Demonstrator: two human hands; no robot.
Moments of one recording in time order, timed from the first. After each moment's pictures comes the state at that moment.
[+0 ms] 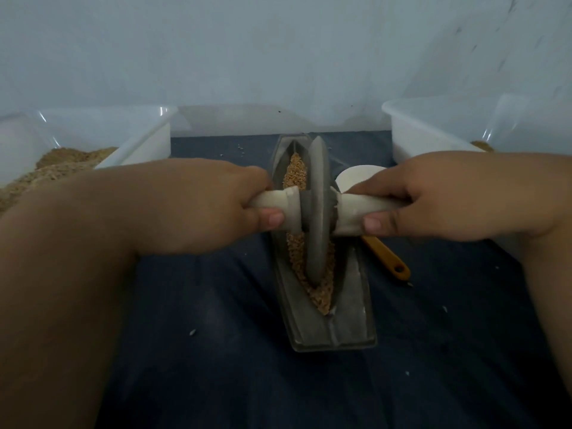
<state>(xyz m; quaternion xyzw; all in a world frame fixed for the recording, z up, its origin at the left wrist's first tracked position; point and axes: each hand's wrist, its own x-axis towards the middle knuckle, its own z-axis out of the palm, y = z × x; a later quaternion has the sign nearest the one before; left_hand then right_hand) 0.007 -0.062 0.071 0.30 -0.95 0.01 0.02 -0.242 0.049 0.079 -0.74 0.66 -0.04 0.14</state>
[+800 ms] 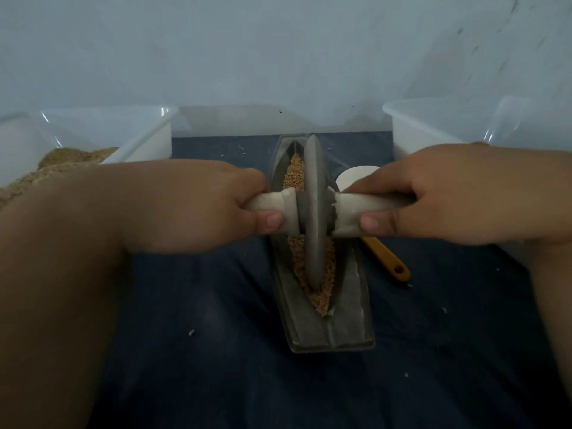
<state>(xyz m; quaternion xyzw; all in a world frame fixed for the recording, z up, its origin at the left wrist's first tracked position) 0.009 -0.066 0.073 0.31 -0.95 -0.03 0.00 -0.232 0.055 0.085 -0.75 0.66 -0.04 0.07</state>
